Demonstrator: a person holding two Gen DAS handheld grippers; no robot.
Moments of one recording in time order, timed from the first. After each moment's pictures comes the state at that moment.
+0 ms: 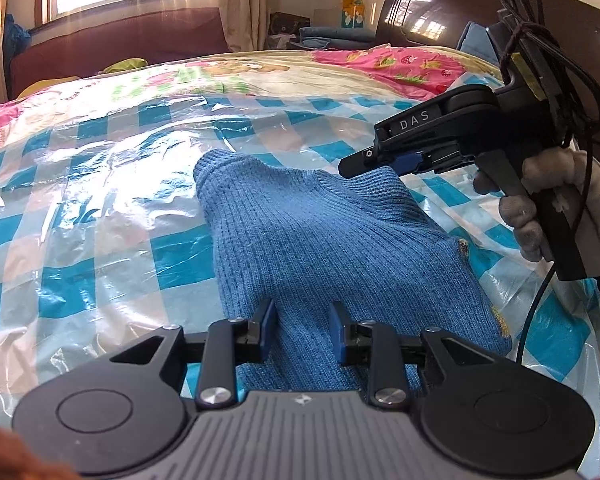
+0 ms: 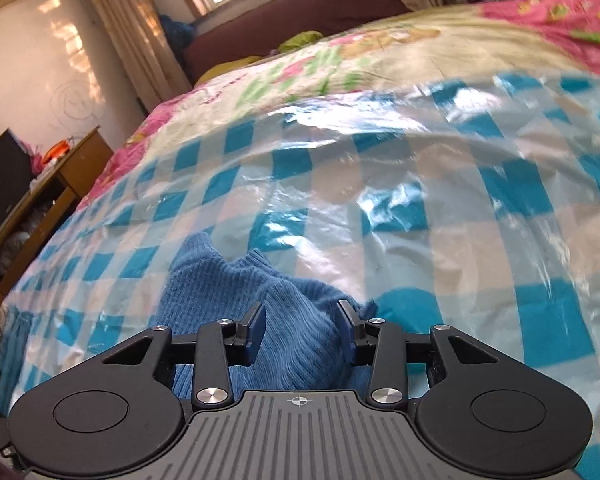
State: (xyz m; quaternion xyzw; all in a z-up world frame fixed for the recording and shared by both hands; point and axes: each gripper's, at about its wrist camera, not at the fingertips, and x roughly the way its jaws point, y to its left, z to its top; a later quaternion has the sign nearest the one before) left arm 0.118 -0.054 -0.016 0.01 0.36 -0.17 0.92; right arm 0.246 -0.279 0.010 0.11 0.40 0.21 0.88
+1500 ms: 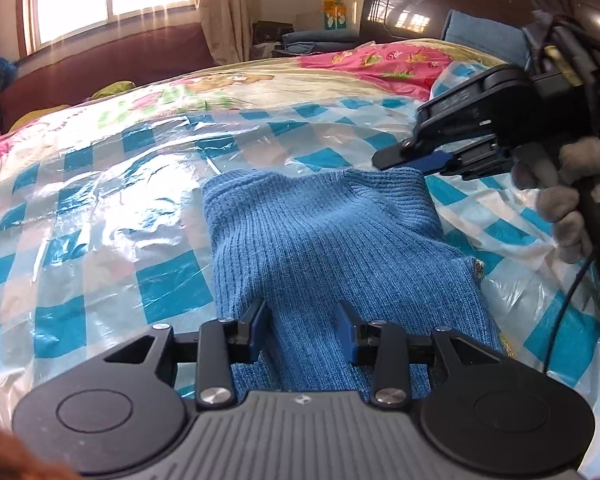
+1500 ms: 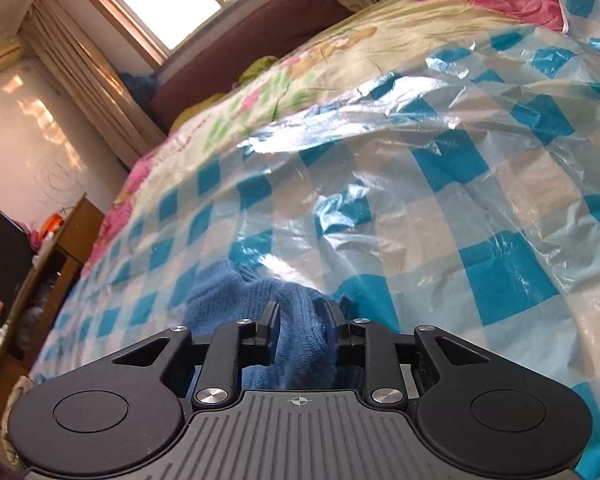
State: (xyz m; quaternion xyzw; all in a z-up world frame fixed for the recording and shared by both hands) left arm 0.125 -0.076 -0.014 0.05 0.34 -0.17 0.92; right arm 0.229 -0.334 0.013 0.25 0.39 0.18 0.87
